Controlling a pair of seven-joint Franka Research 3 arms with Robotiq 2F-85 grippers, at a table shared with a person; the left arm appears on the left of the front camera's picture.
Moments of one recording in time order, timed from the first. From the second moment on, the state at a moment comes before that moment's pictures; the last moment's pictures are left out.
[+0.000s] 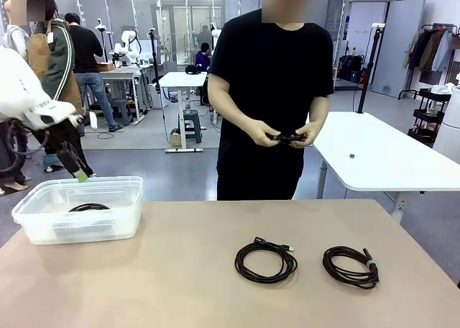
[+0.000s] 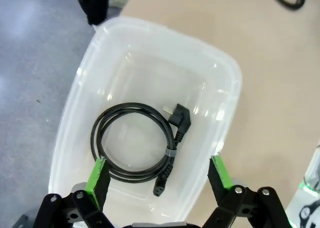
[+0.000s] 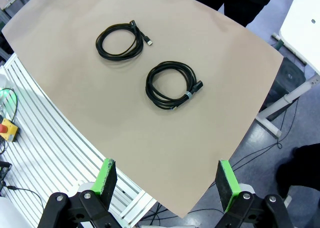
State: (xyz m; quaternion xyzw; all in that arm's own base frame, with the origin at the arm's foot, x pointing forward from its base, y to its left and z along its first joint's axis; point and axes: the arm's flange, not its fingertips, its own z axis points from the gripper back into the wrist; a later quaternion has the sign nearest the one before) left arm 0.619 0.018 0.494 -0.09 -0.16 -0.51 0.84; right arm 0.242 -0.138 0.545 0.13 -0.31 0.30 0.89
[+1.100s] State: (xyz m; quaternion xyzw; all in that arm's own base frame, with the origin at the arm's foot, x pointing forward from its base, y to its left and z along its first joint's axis) left arm 0.344 0.163 0.426 -0.20 -0.42 -0.46 0.76; right arm 0.242 -0.138 0.545 0.13 -0.31 0.30 0.89
